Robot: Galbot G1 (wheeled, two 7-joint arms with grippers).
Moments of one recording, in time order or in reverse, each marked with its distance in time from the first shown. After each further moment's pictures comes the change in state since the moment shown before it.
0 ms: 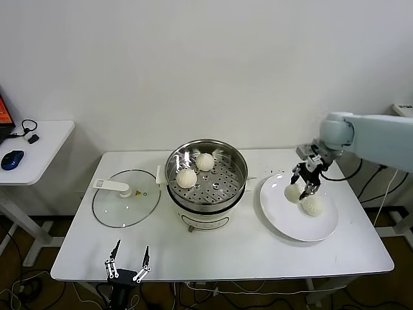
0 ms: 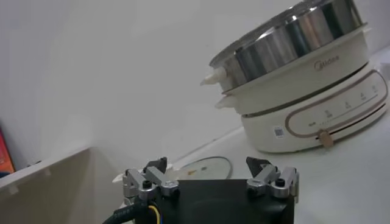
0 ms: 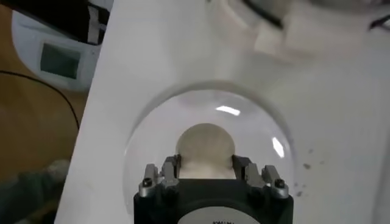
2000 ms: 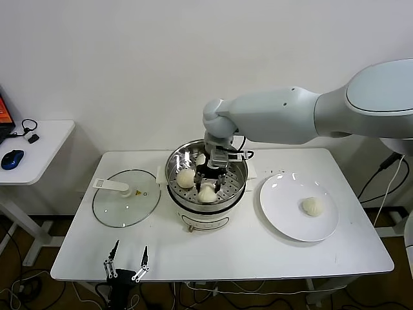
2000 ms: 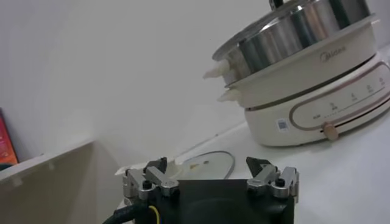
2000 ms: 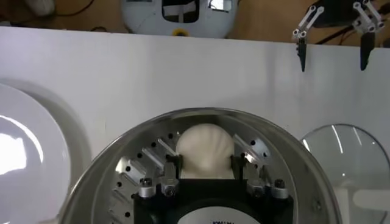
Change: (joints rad) left arm -0.018 0.000 -0.008 0.027 -0.006 -0.001 -0.008; right arm -0.071 0.581 0.096 -0.078 -0.349 0.689 0.200
